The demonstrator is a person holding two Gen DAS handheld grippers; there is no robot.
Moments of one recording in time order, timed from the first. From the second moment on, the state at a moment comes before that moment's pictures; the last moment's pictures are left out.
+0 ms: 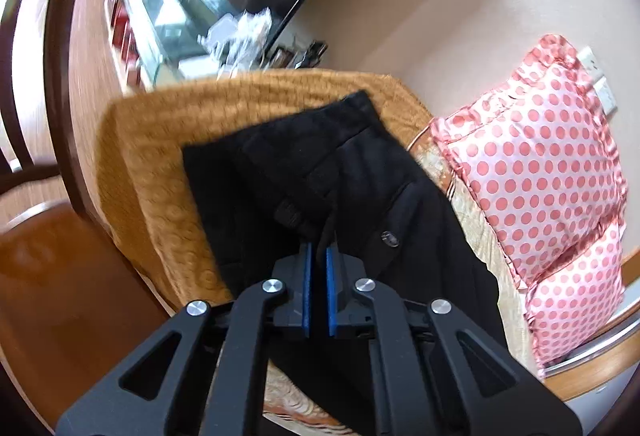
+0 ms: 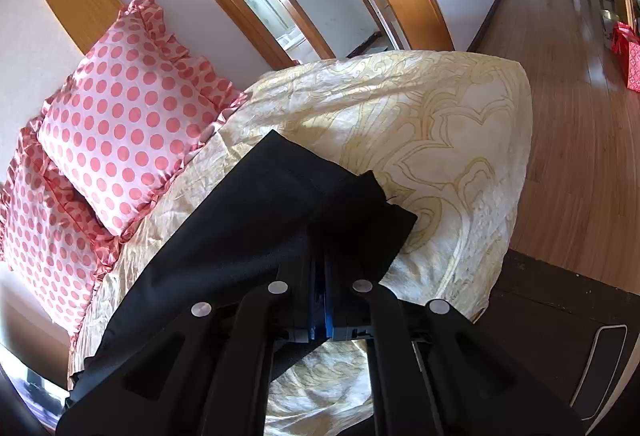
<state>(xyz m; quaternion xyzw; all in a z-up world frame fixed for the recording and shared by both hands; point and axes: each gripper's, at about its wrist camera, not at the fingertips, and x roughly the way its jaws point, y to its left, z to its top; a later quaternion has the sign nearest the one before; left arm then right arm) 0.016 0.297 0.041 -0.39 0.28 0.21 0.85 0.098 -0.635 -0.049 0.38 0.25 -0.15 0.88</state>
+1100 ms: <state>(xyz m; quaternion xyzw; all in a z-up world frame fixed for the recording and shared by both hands) 0.049 0.076 0.069 -0.12 0.31 -0.06 0.94 0.089 -0.555 -0.001 0.19 0.20 -0.12 0.95</state>
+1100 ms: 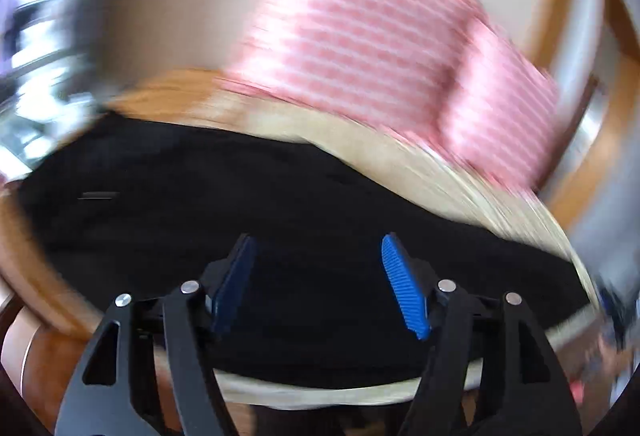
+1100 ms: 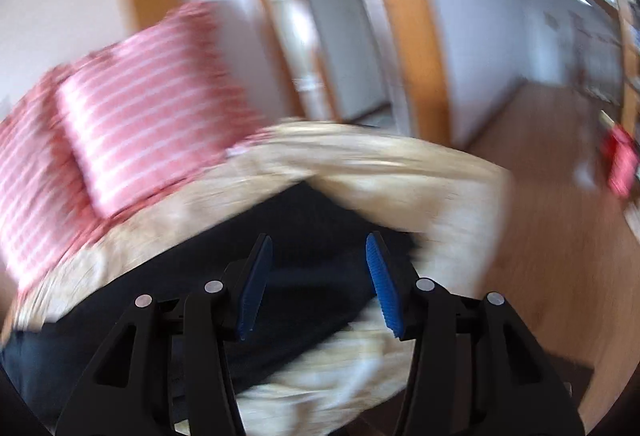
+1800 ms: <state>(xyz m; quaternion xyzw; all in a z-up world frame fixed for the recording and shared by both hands) 0.040 -0.023 0.015 0.00 0.35 -0.15 0.93 0.088 -0.446 -0.040 0.05 0.28 0.04 0.96</state>
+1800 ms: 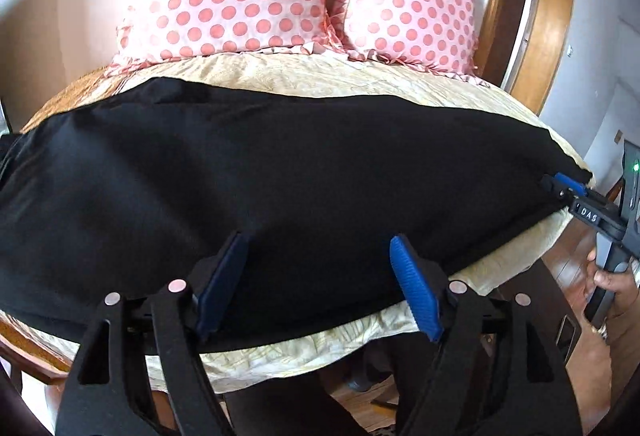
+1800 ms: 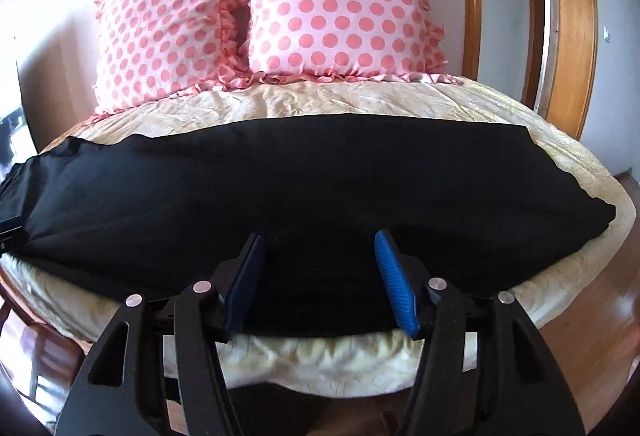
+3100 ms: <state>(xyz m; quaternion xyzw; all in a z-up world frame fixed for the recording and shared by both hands) 0.042 -0.037 0.008 0.03 0.33 -0.15 0.93 0.080 -0.645 -0.057 0.45 0.21 -0.13 0.86</state>
